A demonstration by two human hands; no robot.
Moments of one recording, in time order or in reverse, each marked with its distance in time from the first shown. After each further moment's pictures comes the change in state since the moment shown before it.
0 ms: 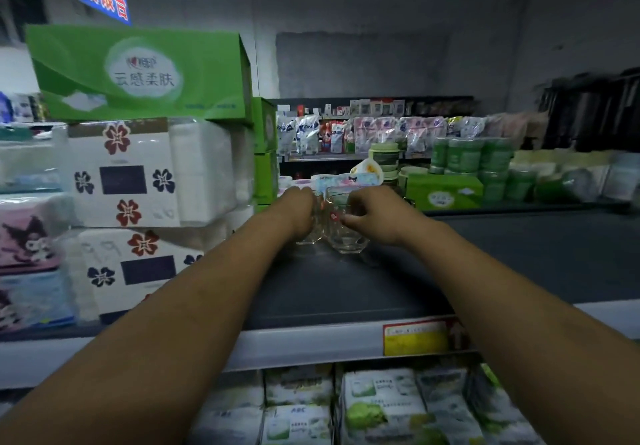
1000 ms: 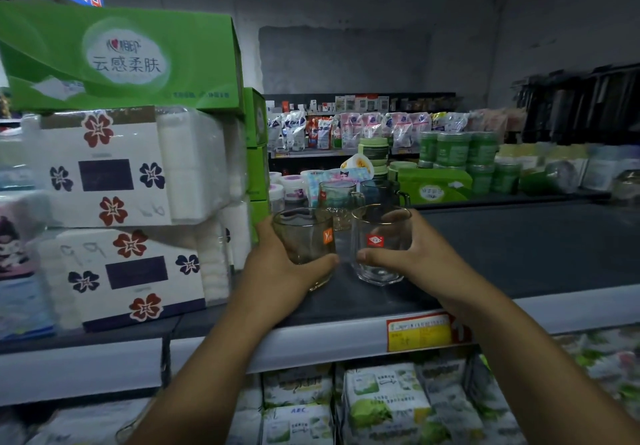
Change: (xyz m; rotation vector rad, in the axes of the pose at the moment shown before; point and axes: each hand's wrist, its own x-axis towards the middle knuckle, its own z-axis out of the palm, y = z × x) left_hand -0.115 0.006 0.032 -0.874 0.252 -0.210; right_hand -0.098 0.004 0.015 0.776 0.149 0.288
